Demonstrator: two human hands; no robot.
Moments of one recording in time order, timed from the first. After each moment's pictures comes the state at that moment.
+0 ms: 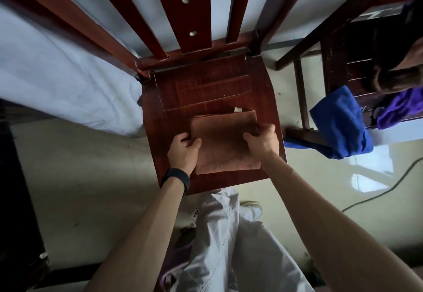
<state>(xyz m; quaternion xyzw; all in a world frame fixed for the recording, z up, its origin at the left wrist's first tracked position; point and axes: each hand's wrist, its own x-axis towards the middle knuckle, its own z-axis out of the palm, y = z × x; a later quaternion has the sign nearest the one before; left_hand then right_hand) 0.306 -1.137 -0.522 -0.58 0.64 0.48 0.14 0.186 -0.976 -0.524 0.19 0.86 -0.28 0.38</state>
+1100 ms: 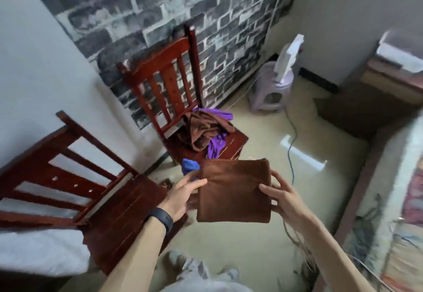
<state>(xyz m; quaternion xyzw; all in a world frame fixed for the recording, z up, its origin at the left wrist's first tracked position) 0.225 -0.849 -0.133 -0.21 0.58 0.71 0.35 0.285 -0.579 -0.117 0.26 0.60 -0.73 0.21</state>
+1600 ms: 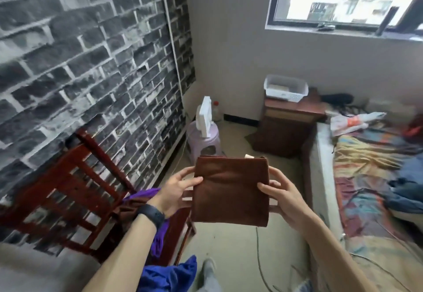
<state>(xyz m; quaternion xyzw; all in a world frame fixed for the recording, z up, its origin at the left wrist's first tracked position) 0.060 -0.571 -0.012 0.04 0.61 0.65 0.44 0.239 -0.342 -0.016 0.29 0.59 -0.75 -0.06</state>
